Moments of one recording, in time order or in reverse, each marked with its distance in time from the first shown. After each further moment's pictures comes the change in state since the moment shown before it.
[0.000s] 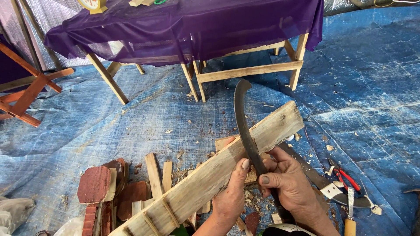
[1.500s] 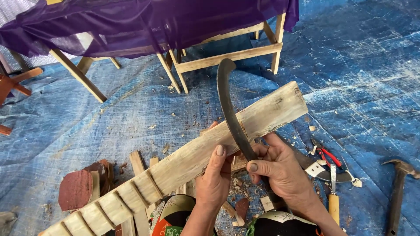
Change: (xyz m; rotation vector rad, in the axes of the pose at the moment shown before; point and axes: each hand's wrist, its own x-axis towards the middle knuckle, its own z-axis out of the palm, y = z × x) left_hand 0.013 -0.028 0.007 -0.592 -0.234 -0.306; right_hand -0.014 -0.030 0.002 -0.115 0.055 -0.021
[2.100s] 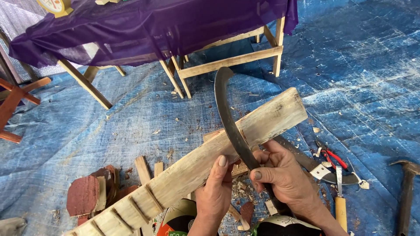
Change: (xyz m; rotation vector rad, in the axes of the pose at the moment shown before) left_hand -0.019 -0.020 -0.025 -0.029 0.245 -0.055; right_hand -0.004 0.003 -0.006 0.086 -0.013 0.016
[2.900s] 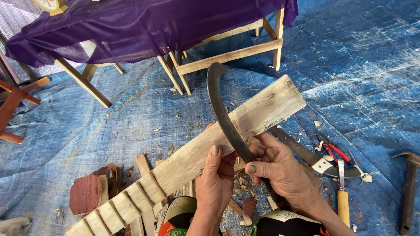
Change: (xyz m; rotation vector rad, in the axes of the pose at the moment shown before) left_hand 0.008 0.011 0.015 -0.085 -0.105 -0.039; right_hand 0.002 -0.002 0.008 -0.065 -0.031 0.007
